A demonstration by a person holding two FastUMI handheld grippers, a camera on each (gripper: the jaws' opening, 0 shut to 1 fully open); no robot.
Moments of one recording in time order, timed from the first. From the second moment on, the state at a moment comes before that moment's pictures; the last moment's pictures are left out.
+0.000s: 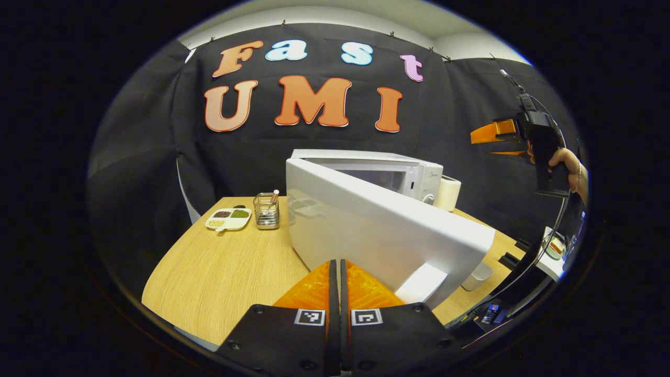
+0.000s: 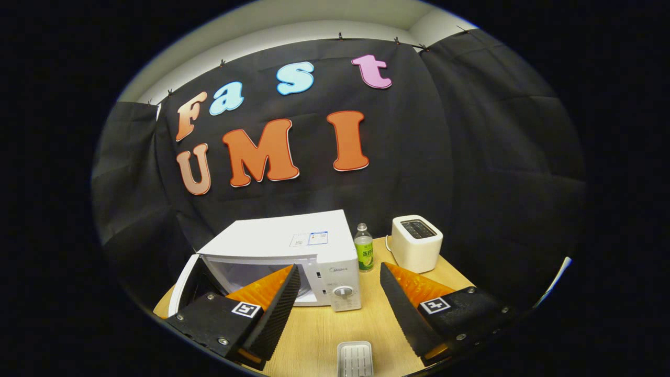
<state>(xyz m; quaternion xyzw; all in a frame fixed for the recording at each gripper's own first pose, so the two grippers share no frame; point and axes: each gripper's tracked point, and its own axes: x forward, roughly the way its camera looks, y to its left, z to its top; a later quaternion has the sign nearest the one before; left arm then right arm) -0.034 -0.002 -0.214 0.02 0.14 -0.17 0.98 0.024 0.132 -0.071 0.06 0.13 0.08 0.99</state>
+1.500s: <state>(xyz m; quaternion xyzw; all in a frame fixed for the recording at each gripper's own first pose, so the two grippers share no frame) 0.128 -0.180 -0.190 0.05 0.08 -0.24 0.97 -0.011 -0.052 -0.068 0.04 0.13 -0.10 0.99</state>
